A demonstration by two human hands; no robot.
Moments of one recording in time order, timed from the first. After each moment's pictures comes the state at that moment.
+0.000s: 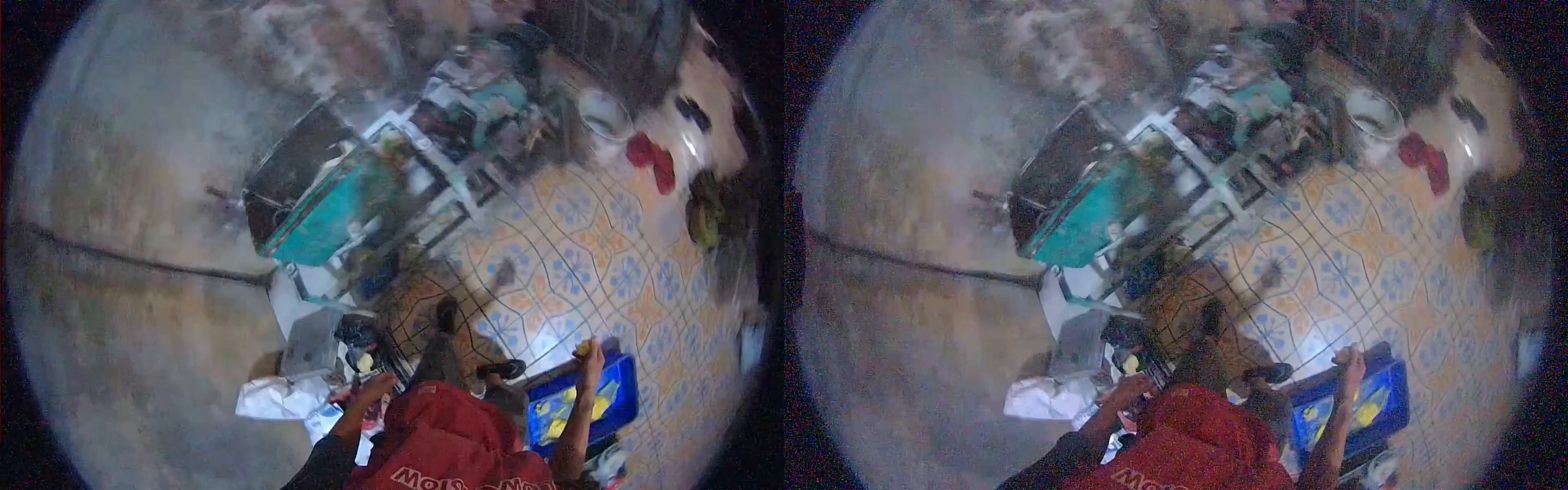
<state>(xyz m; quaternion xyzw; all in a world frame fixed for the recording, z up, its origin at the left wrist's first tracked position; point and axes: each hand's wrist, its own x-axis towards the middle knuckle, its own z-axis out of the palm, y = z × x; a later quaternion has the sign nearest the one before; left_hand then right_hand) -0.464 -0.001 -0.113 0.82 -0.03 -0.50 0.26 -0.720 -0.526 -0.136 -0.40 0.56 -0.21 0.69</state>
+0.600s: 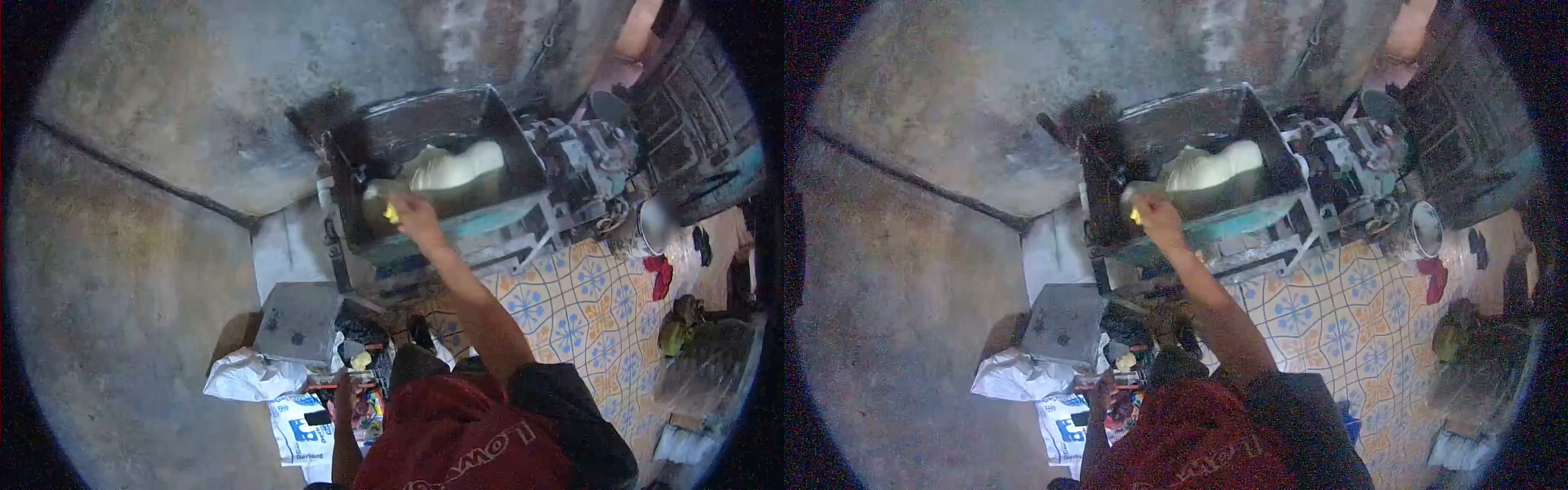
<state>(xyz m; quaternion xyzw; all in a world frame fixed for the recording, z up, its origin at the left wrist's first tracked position) -0.403 0.245 -0.219 0.73 0.31 -0.24 0.57 0.004 -0.125 0.052 -0.71 0.12 0.00 0.69</state>
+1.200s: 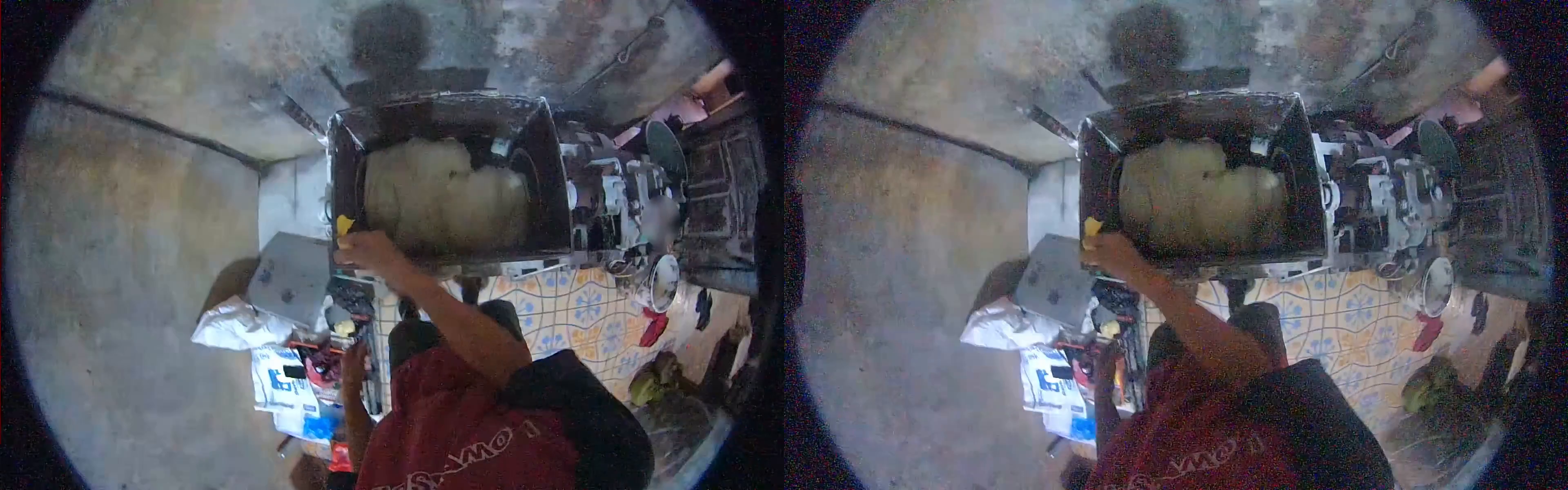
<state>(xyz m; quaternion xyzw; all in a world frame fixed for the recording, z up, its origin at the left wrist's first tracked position) -0.283 0.056 -0.092 0.67 0.36 -0.09 0.64 0.039 -0.105 0.054 -0.57 -0.08 0.38 0.72</state>
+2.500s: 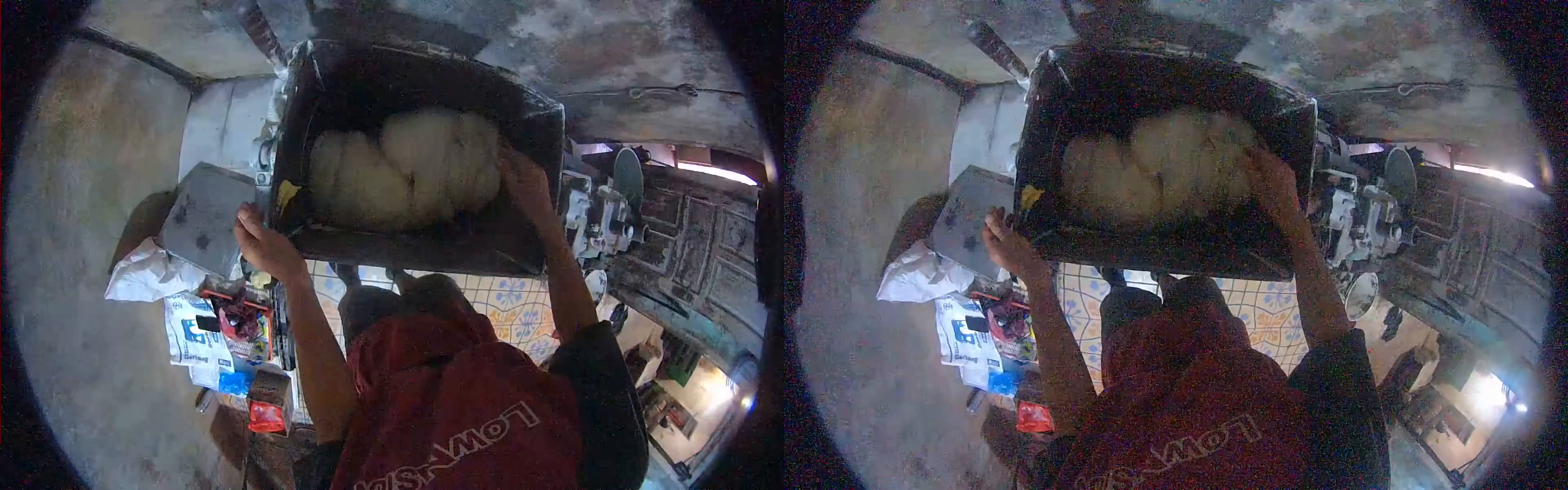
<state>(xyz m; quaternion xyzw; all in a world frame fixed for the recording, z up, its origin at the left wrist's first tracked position) 0.021 0.000 0.004 0.58 0.45 0.41 0.54 0.188 -0.408 -0.025 -0.96 -0.29 0.03 0.01</state>
